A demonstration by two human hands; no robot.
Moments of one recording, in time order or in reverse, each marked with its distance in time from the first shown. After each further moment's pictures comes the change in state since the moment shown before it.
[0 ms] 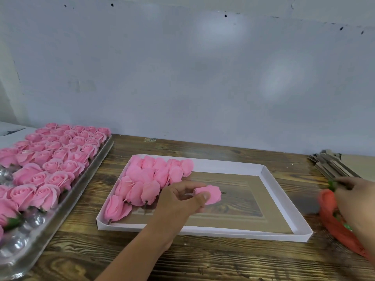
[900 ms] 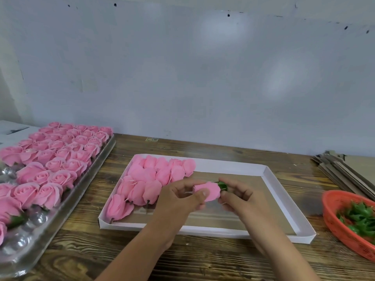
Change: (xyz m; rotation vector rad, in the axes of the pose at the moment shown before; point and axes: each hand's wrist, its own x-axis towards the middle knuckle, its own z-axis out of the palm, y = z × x) left_hand 0.004 -0.005 -0.005 -0.025 -0.002 0.007; right_hand -0.126 -0.109 0.083 0.779 -0.769 0.042
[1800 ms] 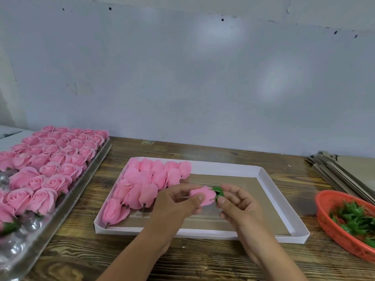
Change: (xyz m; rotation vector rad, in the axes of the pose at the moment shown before) left_hand 0.000 -0.005 0.000 -0.035 0.019 -0.040; right_hand -0.006 0.017 0.000 0.289 -0.007 -0.020
